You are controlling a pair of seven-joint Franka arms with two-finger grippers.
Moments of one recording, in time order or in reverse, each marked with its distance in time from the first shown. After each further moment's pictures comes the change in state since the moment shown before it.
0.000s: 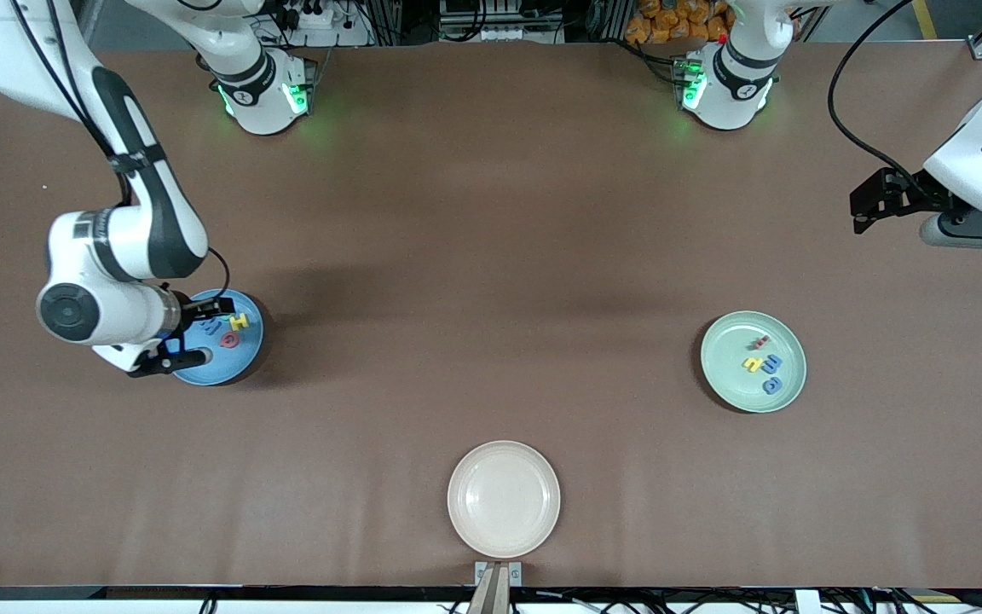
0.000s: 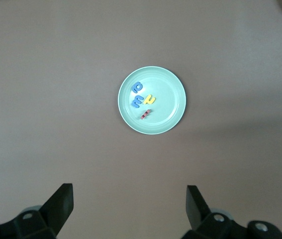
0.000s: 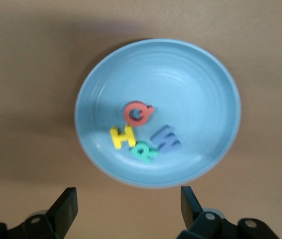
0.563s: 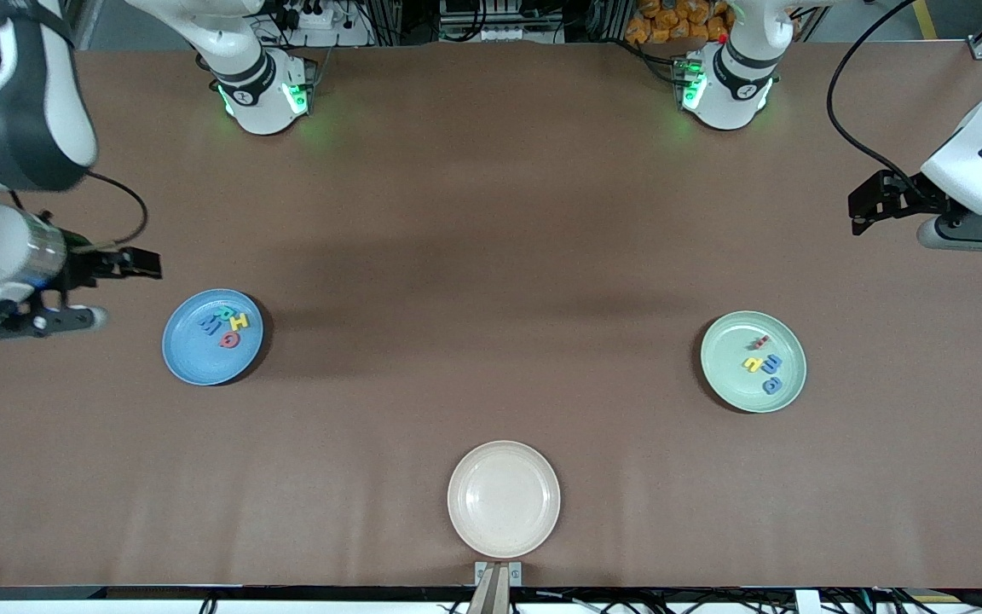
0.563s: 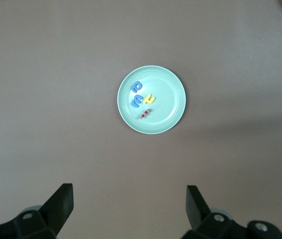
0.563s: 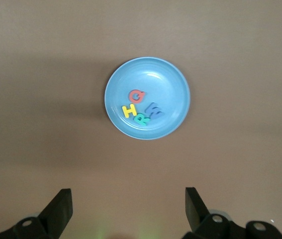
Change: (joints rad) left arm -0.001 0.005 0.000 0.000 0.000 0.000 0.000; right arm 0.001 -0.210 -0.023 0.244 0.049 -0.321 0.005
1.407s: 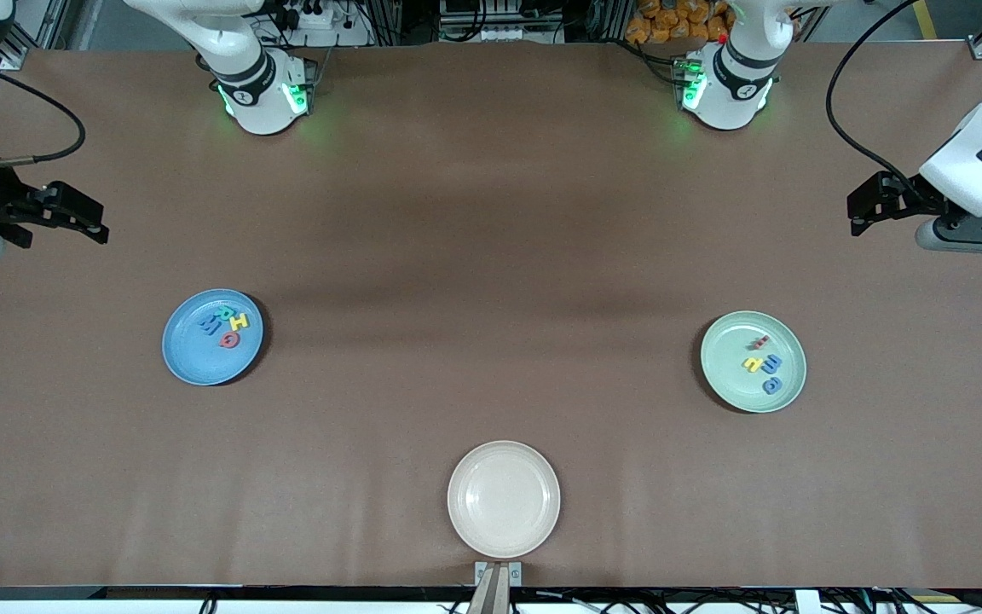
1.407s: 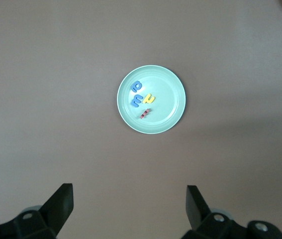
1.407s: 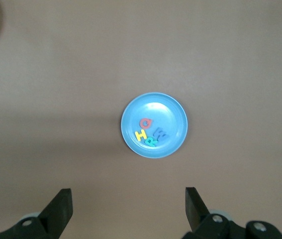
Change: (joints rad) left arm -0.001 0.002 0.000 0.000 0.000 0.000 0.000; right arm 0.040 -0.132 -0.034 0.034 0.070 0.048 0.065
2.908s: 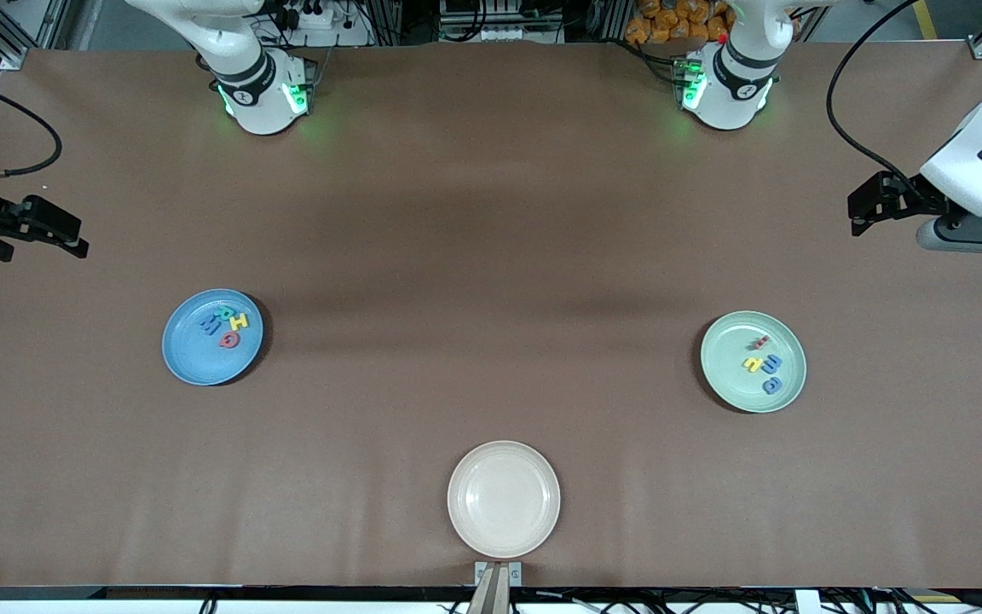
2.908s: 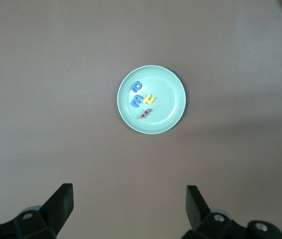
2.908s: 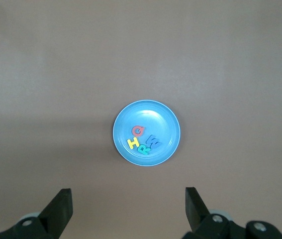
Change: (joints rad) left arm 0.001 0.000 0.000 0.001 0.000 0.000 0.000; right arm -0.036 0.006 -0.017 -0.022 0.002 0.039 -0.043
